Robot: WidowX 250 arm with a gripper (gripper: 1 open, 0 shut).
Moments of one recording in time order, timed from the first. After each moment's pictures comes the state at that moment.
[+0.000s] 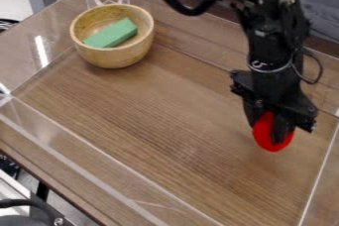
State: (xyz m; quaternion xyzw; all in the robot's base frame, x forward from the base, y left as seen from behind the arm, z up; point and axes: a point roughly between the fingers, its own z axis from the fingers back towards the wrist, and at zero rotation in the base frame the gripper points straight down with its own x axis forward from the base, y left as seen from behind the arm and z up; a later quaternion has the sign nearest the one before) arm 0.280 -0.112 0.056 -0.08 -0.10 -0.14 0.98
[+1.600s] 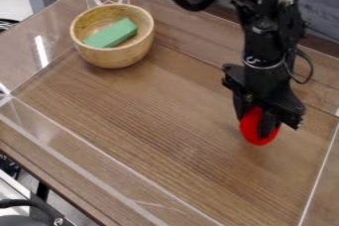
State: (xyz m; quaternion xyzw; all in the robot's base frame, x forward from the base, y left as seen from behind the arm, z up) arm 0.282 -0.098 0.054 -0.04 -0.09 -0.14 0.99
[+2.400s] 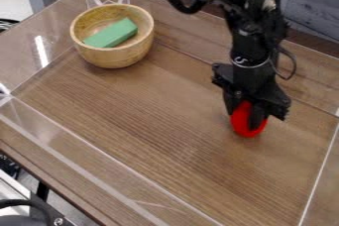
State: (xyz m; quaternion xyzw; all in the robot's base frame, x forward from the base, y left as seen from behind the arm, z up) arm 0.301 -0.074 0.039 -0.04 -0.10 -0.09 0.99
